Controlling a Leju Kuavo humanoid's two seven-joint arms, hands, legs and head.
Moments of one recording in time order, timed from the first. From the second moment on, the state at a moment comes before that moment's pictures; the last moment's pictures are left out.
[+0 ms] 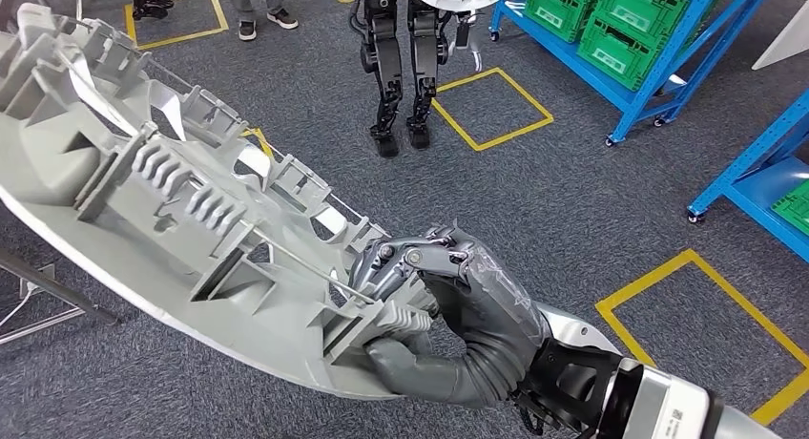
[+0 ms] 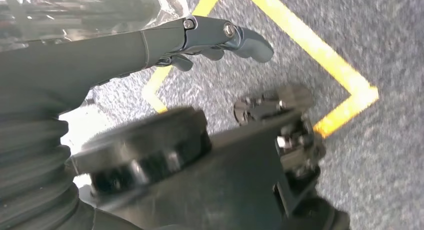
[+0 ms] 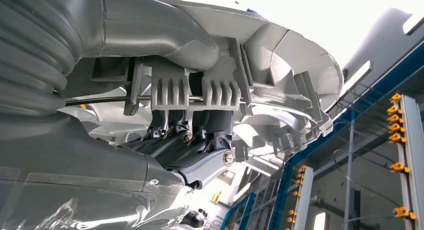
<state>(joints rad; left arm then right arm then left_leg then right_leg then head) -0.16 0.07 -1.15 -0.34 0.76 0.18 -0.13 -0.68 -0.38 0.92 -2.23 -0.19 -0.17 -0.09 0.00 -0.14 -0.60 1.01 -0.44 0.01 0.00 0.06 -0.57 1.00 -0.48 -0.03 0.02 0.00</state>
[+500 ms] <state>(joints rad) -0.16 0.08 -1.15 -0.34 0.76 0.18 -0.13 -0.68 -0.38 0.92 -2.23 -0.19 -0.17 -0.09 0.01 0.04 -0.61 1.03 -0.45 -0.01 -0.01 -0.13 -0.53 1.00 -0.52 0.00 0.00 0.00</state>
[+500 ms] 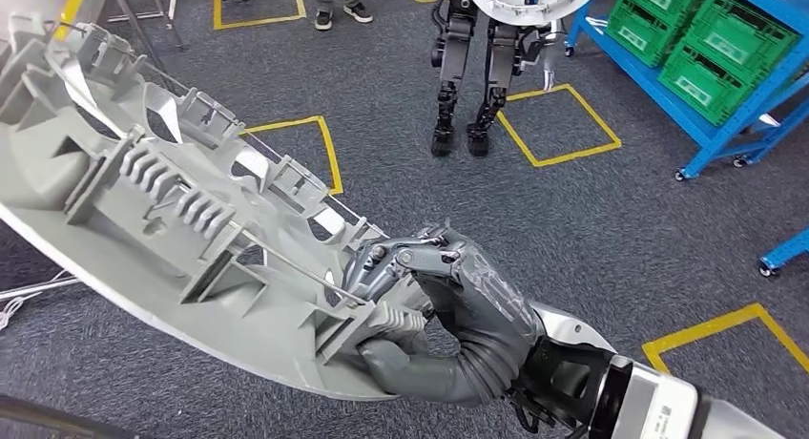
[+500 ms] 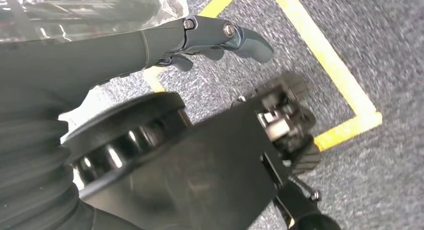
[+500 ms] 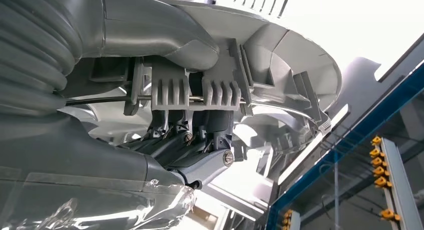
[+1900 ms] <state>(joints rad) -0.16 0.09 -1.15 -0.34 0.76 0.18 -0.13 -0.65 -0.41 0.90 -2.25 -0.19 -0.17 -0.09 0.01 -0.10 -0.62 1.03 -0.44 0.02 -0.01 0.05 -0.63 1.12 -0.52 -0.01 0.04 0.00</state>
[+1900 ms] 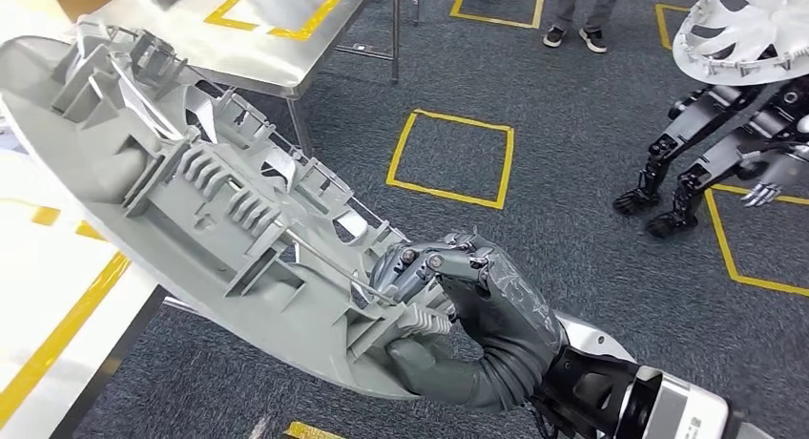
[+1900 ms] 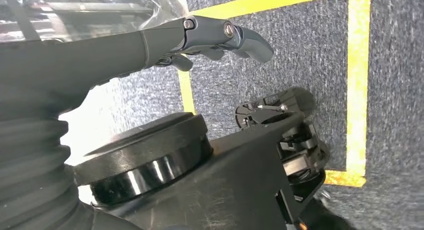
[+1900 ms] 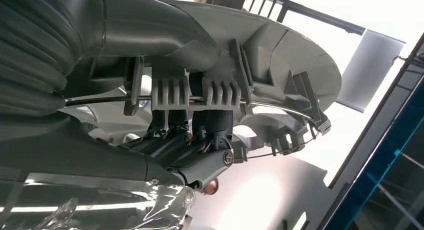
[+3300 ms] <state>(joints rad) -0.16 0.09 -1.16 -0.35 0.76 0.18 -0.13 -0.64 -0.42 0.89 -2.26 -0.19 -0.16 -0.09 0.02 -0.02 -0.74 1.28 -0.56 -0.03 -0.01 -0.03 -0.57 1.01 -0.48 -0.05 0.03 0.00</state>
